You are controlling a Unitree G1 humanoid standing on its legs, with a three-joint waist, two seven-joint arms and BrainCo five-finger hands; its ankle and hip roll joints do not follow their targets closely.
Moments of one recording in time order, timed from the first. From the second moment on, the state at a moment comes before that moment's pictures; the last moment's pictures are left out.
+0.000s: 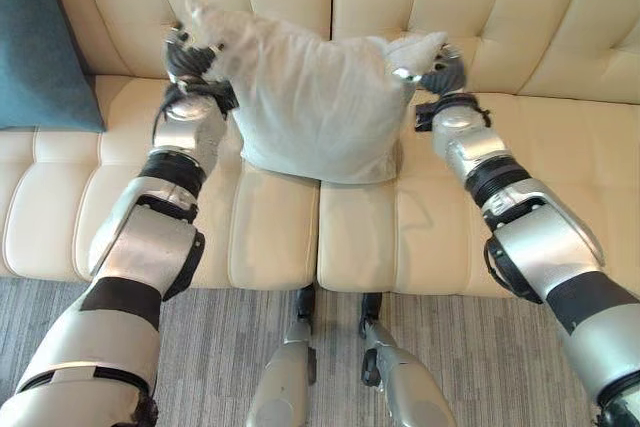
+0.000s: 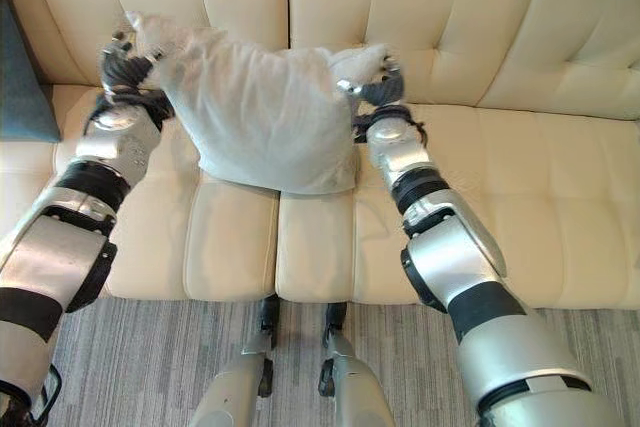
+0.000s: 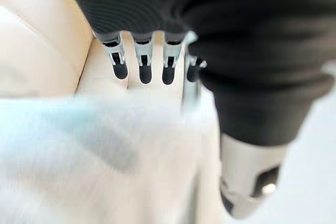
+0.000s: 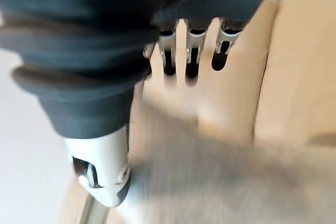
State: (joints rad) left arm -1.27 0.56 -0.38 1.14 -0.89 -0.13 0.43; right arm -1.33 -0.33 0.40 1.17 0.57 0.00 -0.49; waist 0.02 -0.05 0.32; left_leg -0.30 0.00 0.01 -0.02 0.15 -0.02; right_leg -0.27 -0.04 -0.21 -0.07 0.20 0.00
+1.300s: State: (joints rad) left arm 0.13 0.34 -0.08 0.86 -0.24 -0.08 0.09; right arm 0.03 -0.30 0.11 1.01 0.18 -0.03 -0.01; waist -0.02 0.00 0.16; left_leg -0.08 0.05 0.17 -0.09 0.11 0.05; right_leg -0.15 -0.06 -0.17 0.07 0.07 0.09
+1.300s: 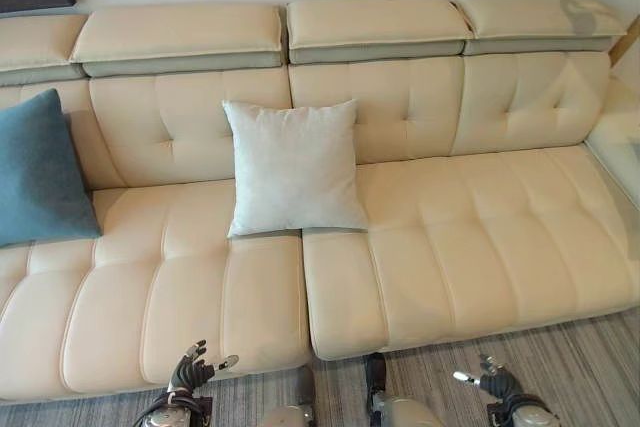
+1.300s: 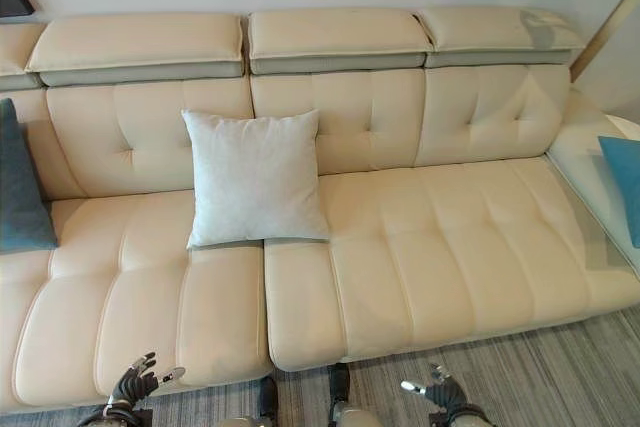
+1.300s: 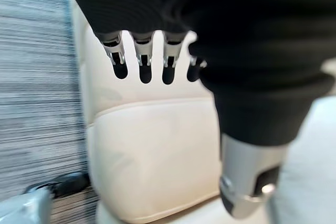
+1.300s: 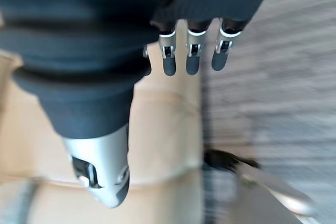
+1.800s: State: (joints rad) left arm 0.13 0.25 -0.12 1.11 -0.24 -0.05 0.08; right arm 0.04 -0.31 0.15 1.05 0.22 -0.04 -0.02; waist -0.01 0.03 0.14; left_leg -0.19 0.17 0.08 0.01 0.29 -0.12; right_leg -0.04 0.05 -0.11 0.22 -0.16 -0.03
